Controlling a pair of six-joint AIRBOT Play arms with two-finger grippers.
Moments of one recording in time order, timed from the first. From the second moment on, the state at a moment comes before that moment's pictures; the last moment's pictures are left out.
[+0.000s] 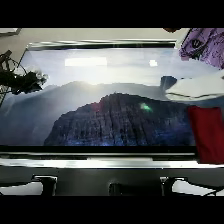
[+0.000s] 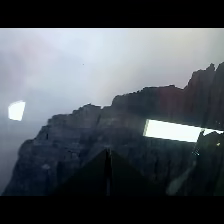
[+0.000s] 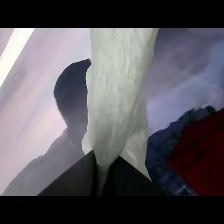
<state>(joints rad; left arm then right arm) 0.20 -1.50 1.68 1.18 -1.43 -1.65 -0.60 -1.47 1.71 1.90 -1.13 -1.23</state>
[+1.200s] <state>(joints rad) 0.20 -1.50 1.68 1.18 -1.48 -1.65 -0.66 -1.28 1.46 1.27 -1.56 -1.11</state>
